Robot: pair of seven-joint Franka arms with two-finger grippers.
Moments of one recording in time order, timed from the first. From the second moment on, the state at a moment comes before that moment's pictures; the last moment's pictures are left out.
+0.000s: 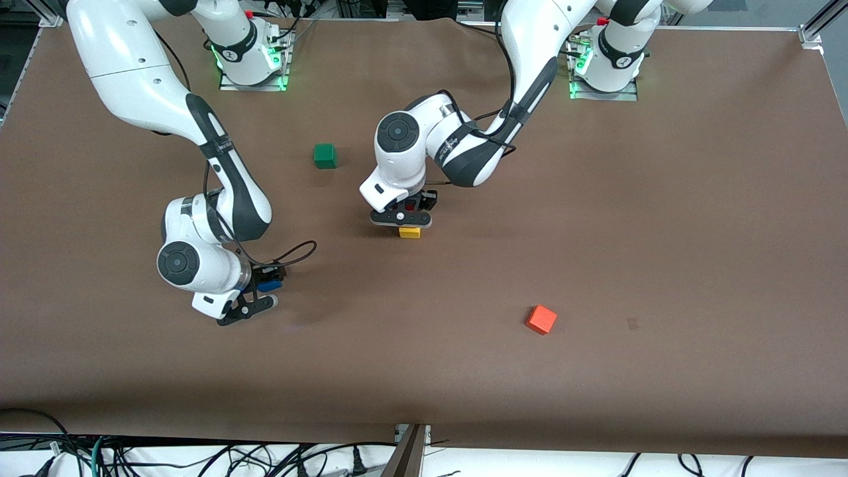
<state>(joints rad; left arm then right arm) -0.77 0.81 -0.10 -1.30 0.03 2.10 -0.82 0.13 0.75 0.08 -1.56 -0.02 2.20 -0.18</state>
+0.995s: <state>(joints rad) -0.73 0.82 -0.09 -1.22 0.03 2.05 -0.87 0.13 0.75 0.09 -1.55 -0.02 2.18 -0.14</state>
